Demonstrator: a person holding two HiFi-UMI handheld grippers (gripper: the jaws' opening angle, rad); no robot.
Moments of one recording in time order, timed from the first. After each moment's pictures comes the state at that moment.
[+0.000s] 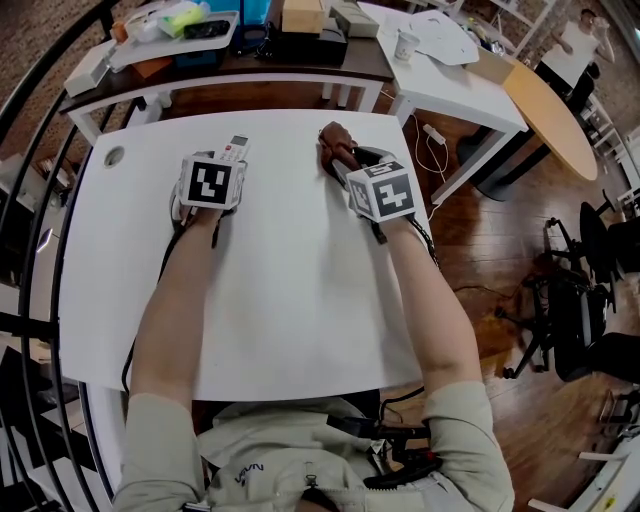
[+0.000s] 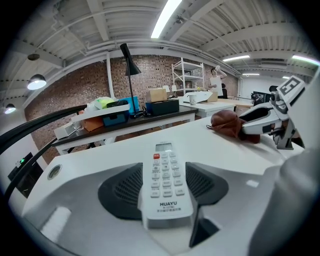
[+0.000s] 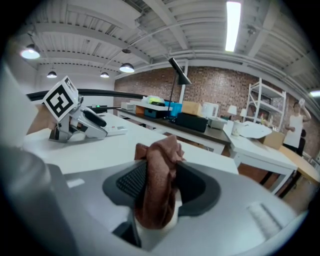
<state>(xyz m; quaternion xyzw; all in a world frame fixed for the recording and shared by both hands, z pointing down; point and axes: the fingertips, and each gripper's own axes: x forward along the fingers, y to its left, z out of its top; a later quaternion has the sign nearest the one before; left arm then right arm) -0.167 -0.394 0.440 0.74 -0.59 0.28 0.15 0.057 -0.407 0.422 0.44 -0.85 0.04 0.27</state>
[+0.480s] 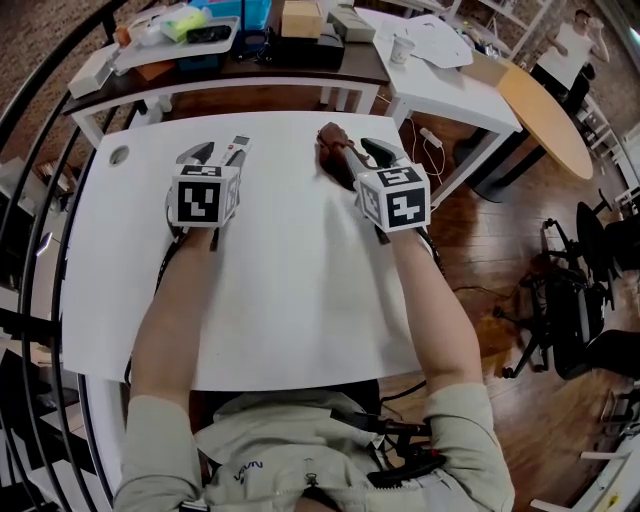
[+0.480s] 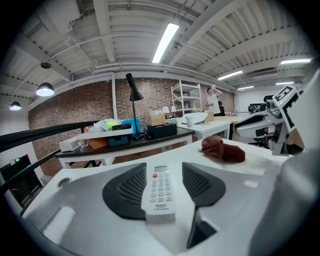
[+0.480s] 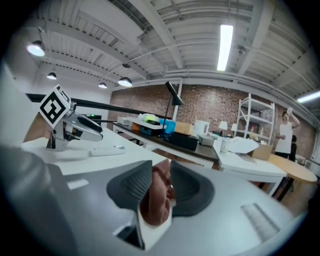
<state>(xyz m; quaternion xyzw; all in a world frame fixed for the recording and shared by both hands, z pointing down) -0.154 -0.366 0.383 0.78 -0.59 0.19 0.08 0.065 -0.380 0.359 0.48 -0.85 -0.01 0.20</state>
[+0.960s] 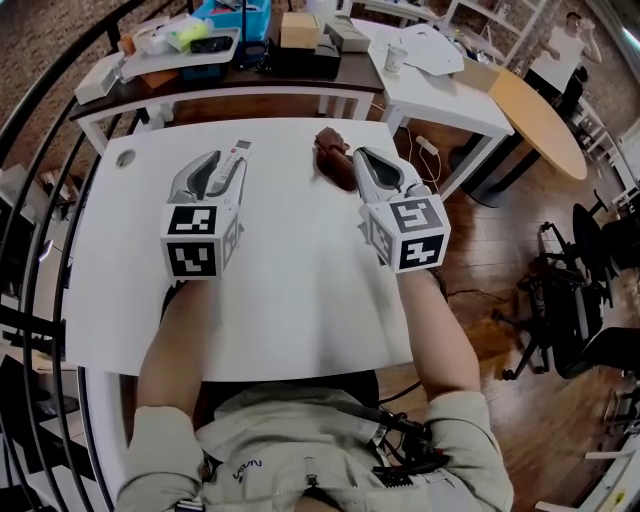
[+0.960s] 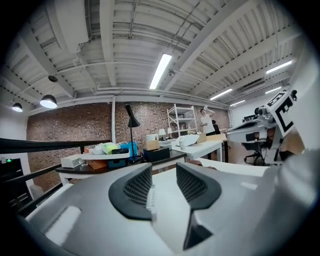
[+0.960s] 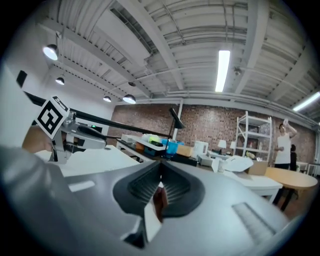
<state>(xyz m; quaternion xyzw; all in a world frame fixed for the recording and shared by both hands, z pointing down) -0.132 -0.286 0.315 0.80 -0.59 0.10 -0.01 0.060 -0.299 0.288 0.48 -0.86 -0.08 0.11</state>
